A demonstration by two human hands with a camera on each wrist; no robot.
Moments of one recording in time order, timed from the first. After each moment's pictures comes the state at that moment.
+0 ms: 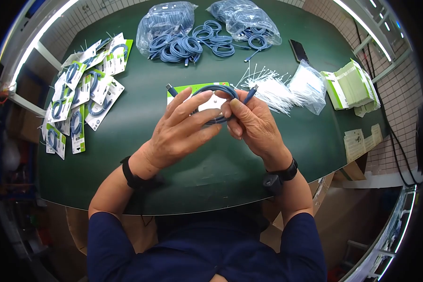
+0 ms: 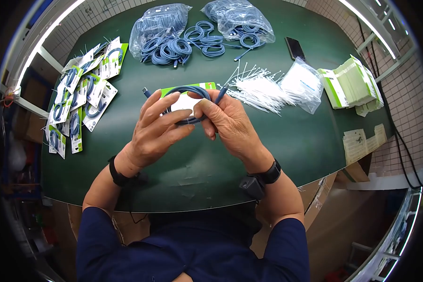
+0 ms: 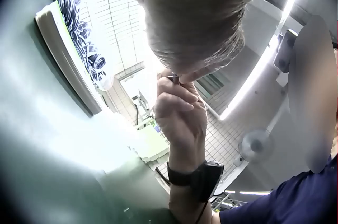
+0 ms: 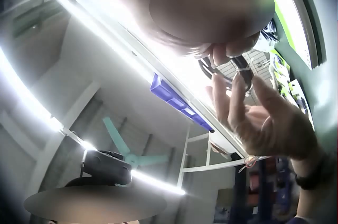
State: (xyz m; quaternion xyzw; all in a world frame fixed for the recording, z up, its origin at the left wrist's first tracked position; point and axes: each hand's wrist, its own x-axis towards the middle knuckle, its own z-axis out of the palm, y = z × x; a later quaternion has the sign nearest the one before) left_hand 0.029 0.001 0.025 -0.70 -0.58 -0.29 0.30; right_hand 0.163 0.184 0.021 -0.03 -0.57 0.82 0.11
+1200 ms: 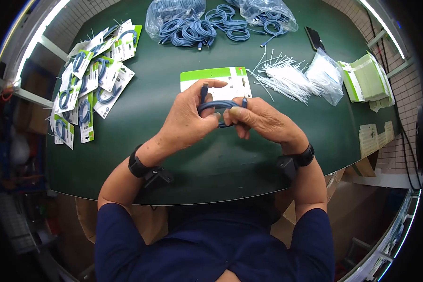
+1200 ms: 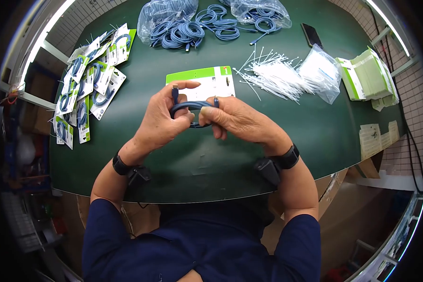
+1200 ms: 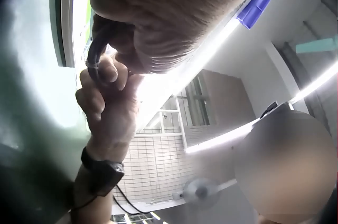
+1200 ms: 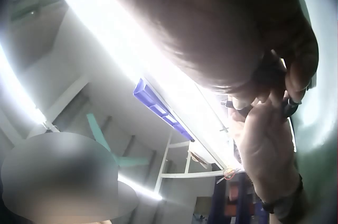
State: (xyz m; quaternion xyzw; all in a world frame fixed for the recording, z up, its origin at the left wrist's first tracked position) left_hand 0.033 0.001 0.019 -0.41 -0.67 -0.57 -0.23; right_hand 0.155 0.194 0.013 -0.01 -0.74 0.67 -0.12
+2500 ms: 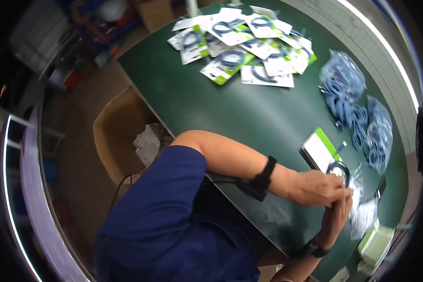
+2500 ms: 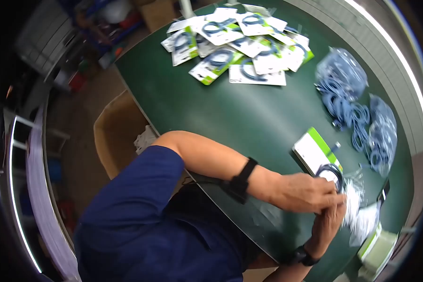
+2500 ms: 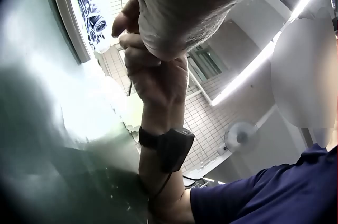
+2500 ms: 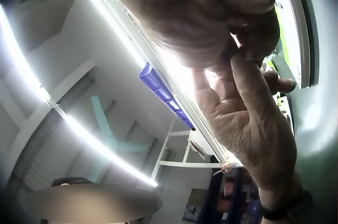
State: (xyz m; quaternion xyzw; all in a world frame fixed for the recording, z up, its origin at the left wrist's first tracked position) left_hand 0.062 0.012 -0.015 -0.59 -0.65 -0.45 0.14; right_hand 0.166 0.208 -0.022 -0.07 -0.75 0.66 0.08
